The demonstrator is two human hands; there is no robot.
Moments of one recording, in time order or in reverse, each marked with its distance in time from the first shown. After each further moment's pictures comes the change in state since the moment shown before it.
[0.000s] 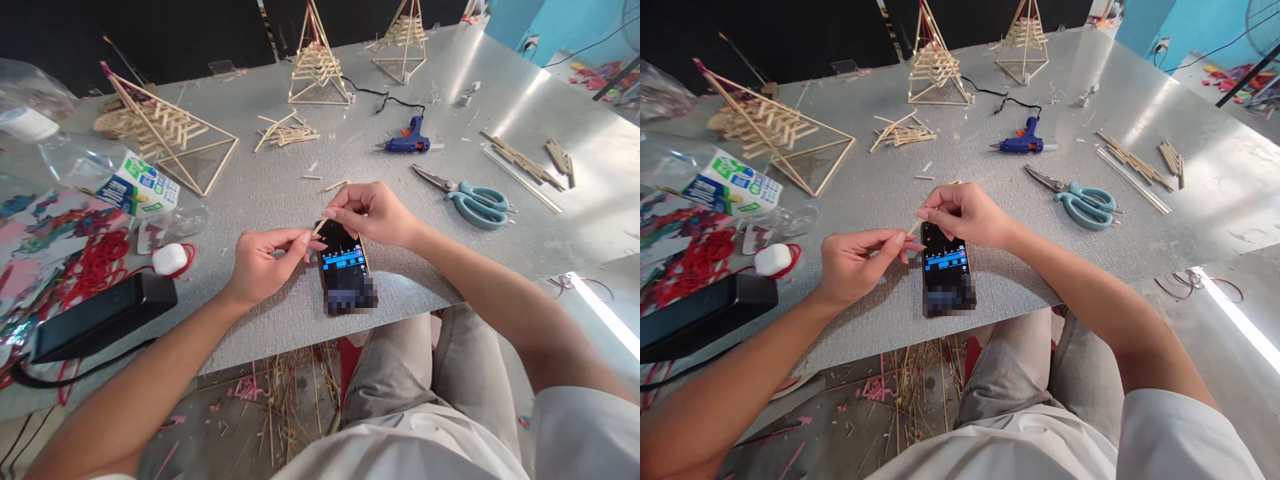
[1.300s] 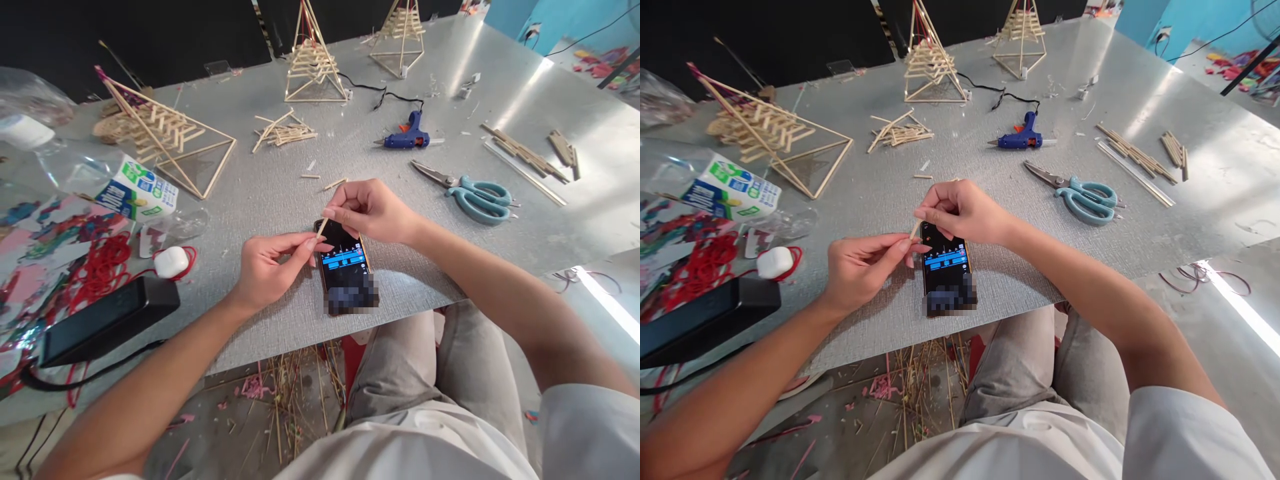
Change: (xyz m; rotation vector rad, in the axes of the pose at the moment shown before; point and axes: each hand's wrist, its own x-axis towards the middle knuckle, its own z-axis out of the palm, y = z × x) left_hand -0.005 0.003 0.007 -0.131 -0.027 -0.092; right_hand 0.003 -0.001 -0.001 0.039 -0.057 0.026
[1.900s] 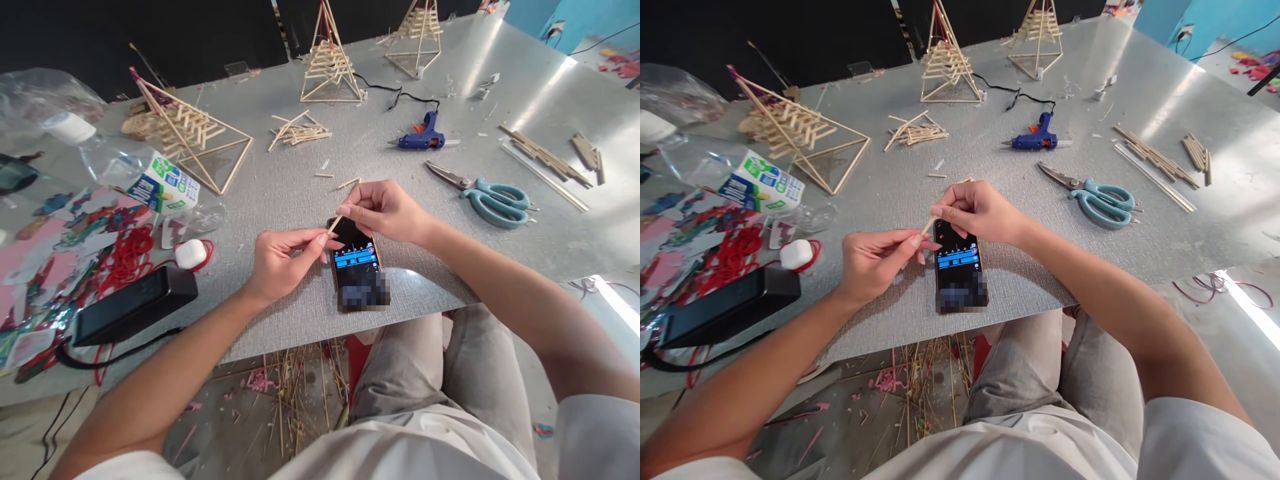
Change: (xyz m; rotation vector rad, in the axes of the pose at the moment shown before) left_hand 0.001 0.005 -0.001 -0.050 0.032 -0.019; right_hand 0.001 0.002 0.000 0.066 0.002 0.044
